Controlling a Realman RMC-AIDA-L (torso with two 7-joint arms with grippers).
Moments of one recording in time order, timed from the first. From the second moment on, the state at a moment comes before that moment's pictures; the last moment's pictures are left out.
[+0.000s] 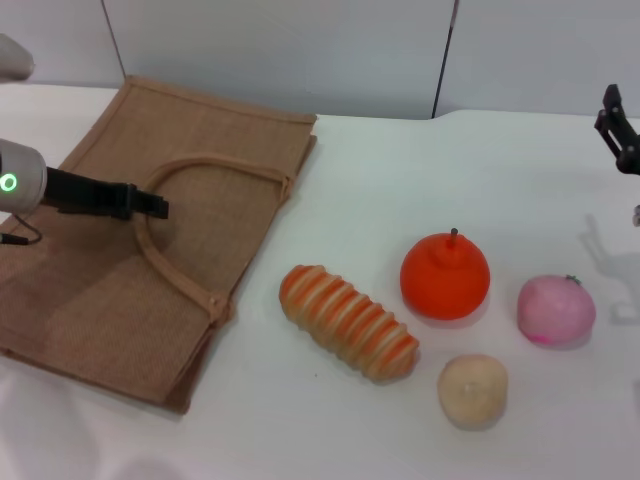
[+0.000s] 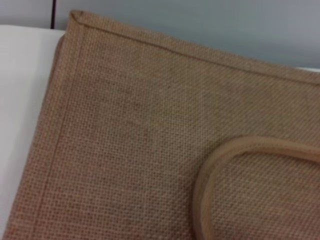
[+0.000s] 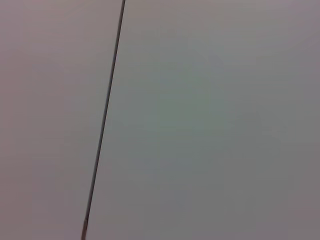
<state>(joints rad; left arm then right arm) -0.98 -1.96 2.87 -0.55 0.12 1.14 -2.03 0.42 2.02 -2.38 -0.51 -2.04 1.09 2.82</state>
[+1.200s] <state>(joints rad) -1.01 -1.98 2.87 -0.54 0.23 1.02 -2.12 0.42 2.02 -2.38 -0.52 -2.04 1.09 2.82</state>
